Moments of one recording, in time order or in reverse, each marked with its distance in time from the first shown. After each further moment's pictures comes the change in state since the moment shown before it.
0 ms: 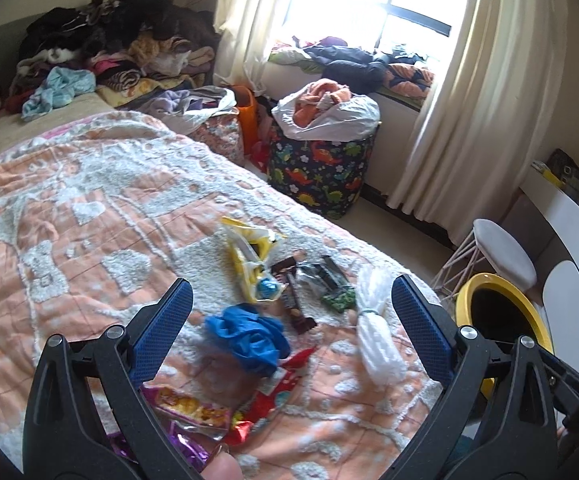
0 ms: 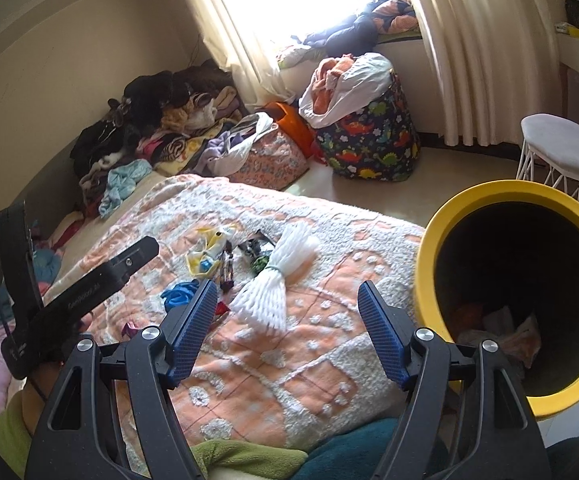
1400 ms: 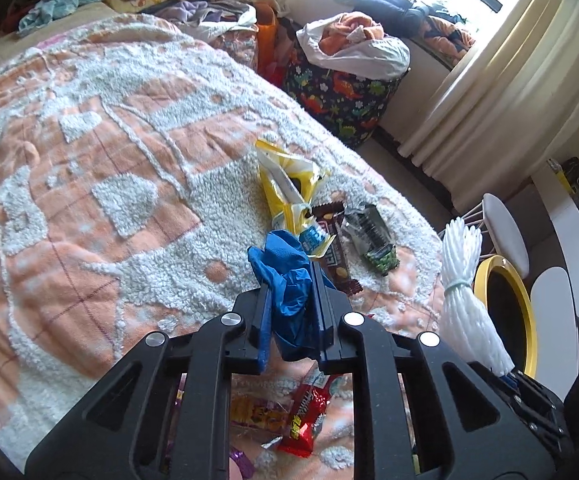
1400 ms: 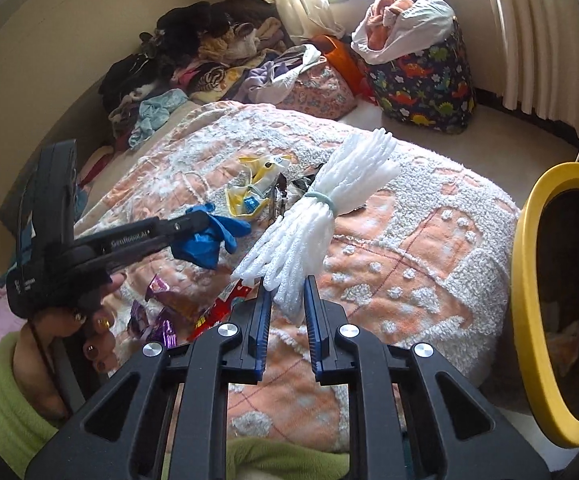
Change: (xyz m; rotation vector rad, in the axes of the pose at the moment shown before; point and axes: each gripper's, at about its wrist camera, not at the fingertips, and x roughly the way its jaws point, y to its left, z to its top) left arm 0.040 0.041 0.000 -0.140 0.288 -0.038; right arm 0.055 0.034 -0.001 -0.095 0.253 0.136
